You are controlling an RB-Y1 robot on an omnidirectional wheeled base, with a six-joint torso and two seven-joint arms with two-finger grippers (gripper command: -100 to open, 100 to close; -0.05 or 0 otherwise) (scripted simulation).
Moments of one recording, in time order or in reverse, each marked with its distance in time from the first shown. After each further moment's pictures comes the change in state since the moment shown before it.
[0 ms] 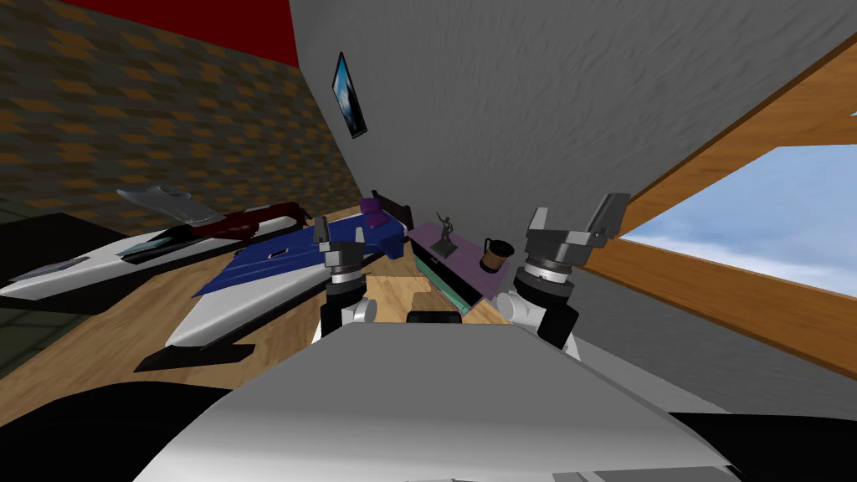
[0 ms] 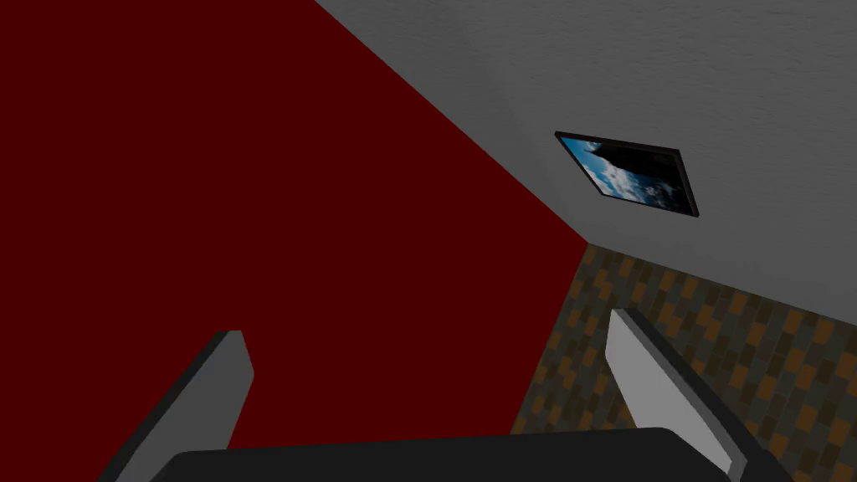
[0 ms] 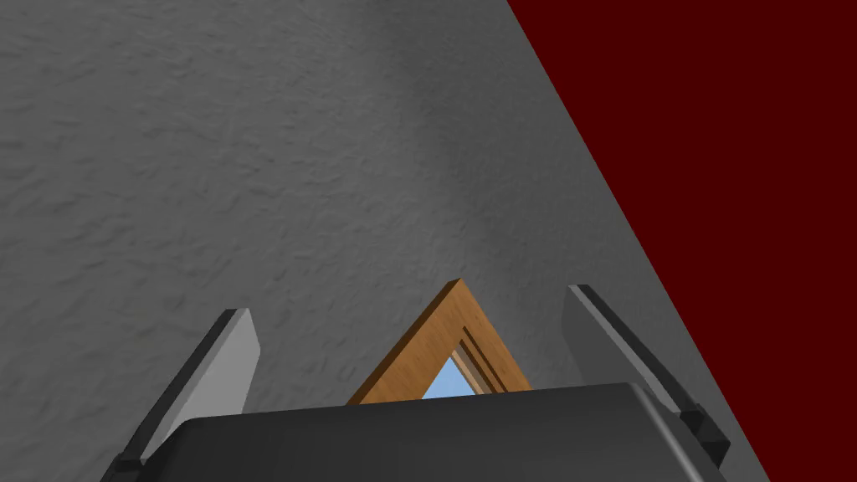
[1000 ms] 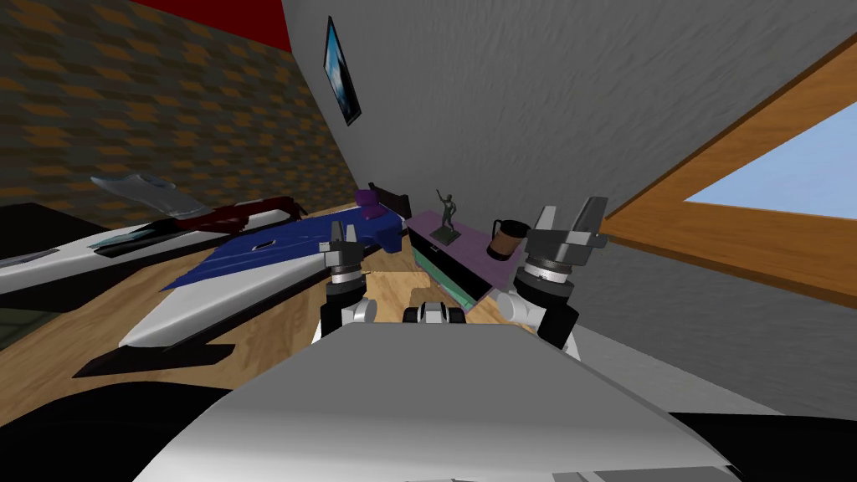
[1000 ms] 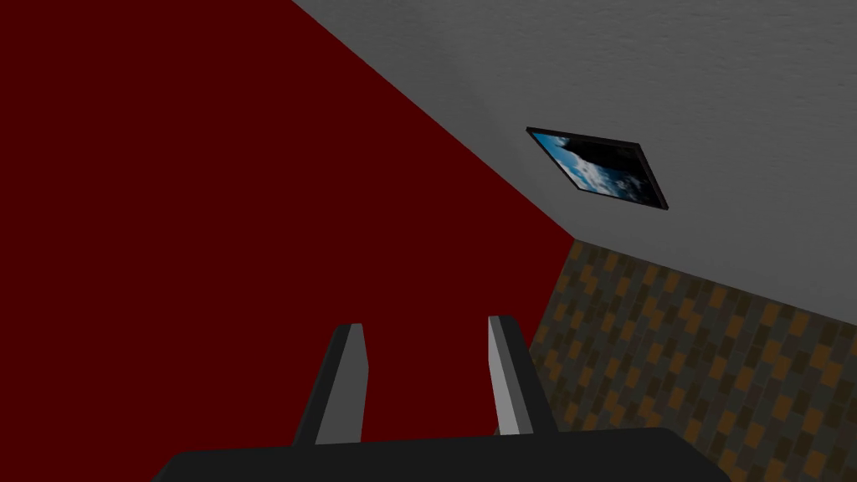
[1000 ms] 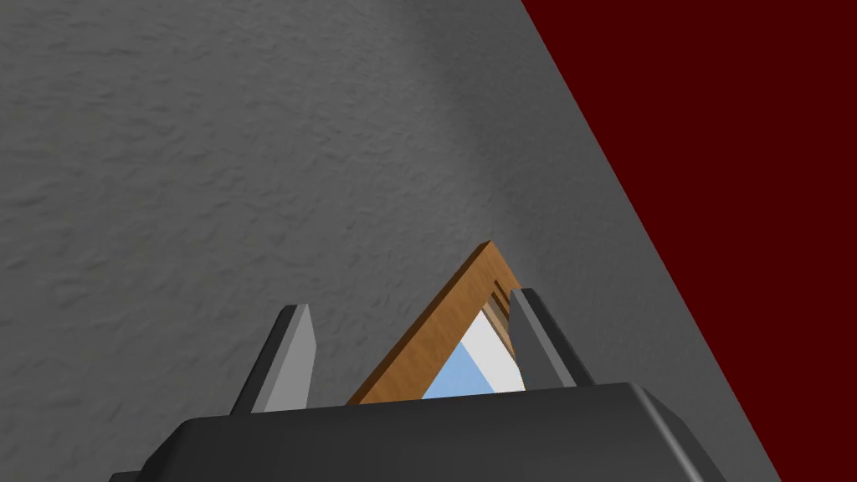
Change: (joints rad) left arm 0.000 0.000 0.000 0.000 0.000 0.000 0.000; right arm 0.000 0.000 0.000 0.000 0.000 0.000 0.000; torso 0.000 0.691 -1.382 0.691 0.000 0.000
